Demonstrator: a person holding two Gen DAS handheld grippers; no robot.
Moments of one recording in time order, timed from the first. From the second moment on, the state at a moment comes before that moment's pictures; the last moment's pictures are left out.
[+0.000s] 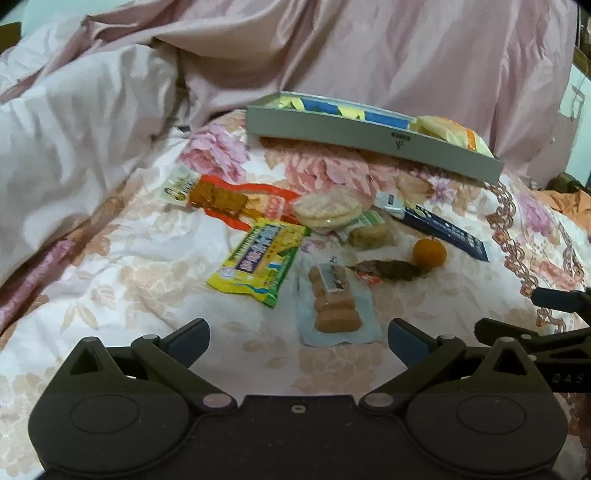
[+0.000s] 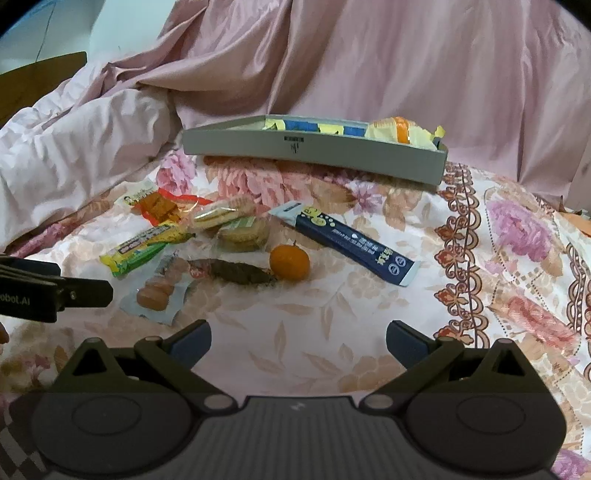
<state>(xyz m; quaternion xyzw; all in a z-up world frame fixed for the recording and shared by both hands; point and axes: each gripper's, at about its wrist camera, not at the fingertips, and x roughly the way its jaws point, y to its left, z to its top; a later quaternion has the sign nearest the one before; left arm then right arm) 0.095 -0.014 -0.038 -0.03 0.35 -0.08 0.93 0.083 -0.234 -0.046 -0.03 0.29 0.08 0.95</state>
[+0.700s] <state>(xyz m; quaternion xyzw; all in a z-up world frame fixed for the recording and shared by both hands) 0.144 -0.053 -0.062 0.05 0.38 -0.15 0.91 0.171 -0.244 -0.047 0.00 0.32 0.13 0.94</state>
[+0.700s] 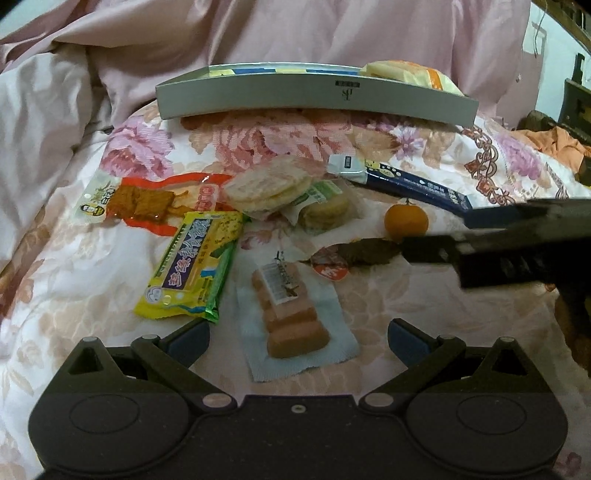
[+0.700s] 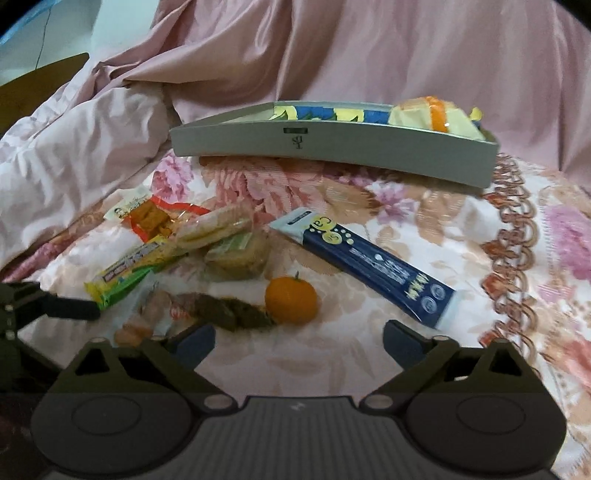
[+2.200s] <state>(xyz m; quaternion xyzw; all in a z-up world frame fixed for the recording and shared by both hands) 0.151 -0.066 -0.065 0.06 0.39 -0.17 0.90 0.112 -0.250 -0.045 0.02 0.33 0.14 0.93</state>
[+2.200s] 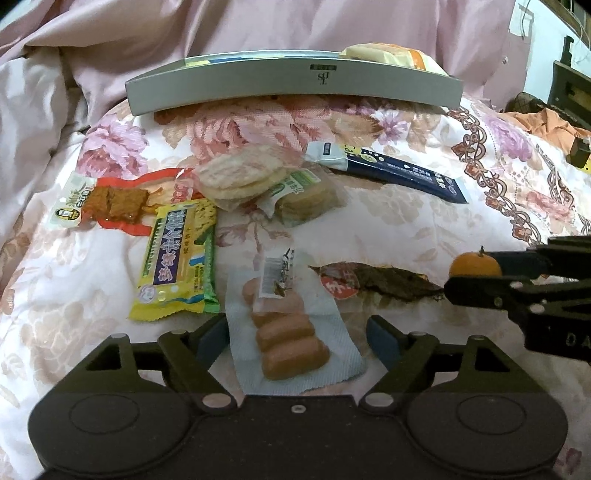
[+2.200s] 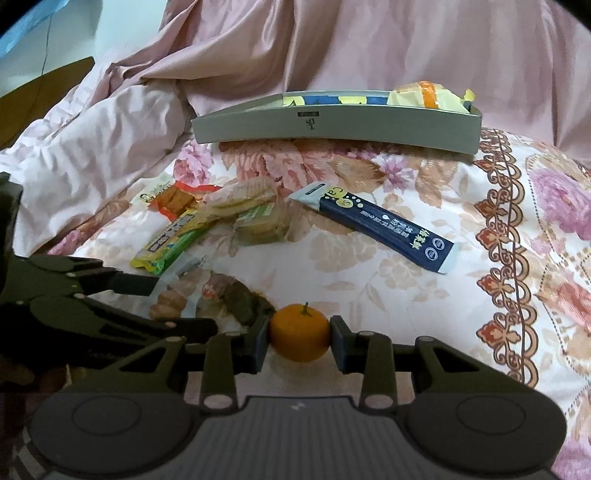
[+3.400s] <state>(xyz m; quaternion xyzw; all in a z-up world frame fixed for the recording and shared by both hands) 0.098 -0.036 -0.032 -0.08 0.39 -0.13 0.91 0.101 -0.236 -0.026 -0.01 0.27 0.19 0.94</state>
